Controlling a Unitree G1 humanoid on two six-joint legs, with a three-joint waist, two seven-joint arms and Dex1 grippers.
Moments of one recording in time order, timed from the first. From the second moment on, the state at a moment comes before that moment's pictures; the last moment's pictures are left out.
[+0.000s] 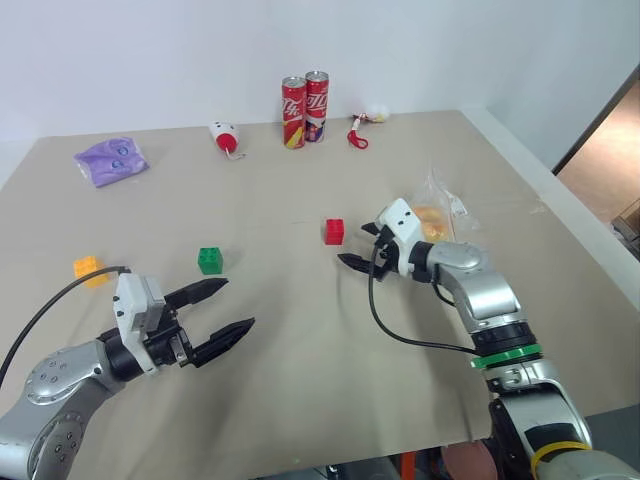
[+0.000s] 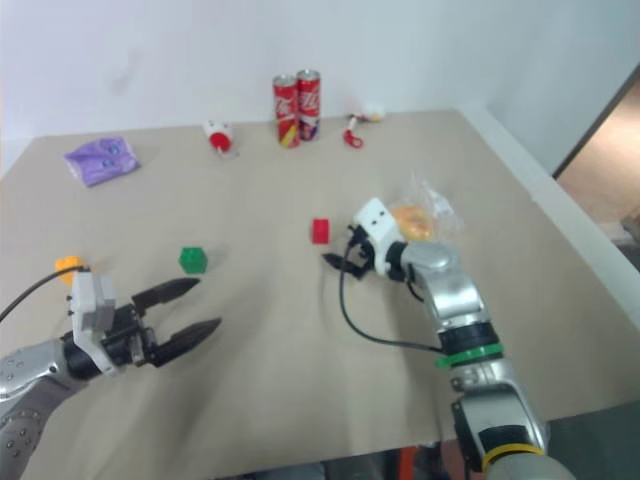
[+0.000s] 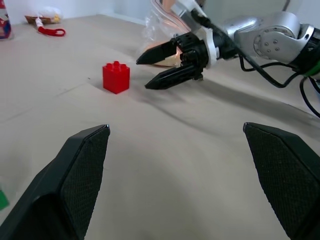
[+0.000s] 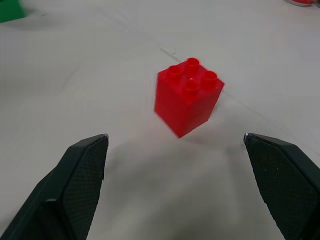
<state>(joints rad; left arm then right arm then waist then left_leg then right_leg) 0.17 0.60 0.25 -0.55 -0.72 0.36 -0.85 -0.66 -0.42 0.12 0.25 0.09 0.42 0.77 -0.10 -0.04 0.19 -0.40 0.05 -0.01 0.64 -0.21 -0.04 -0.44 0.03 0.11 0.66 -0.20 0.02</state>
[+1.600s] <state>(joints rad) 0.10 0.52 0.17 -0.56 -0.68 0.33 -0.75 -0.71 -0.16 0.10 0.04 0.08 0.95 0.31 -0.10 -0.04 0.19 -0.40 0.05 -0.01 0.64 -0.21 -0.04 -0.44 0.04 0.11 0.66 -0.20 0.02</state>
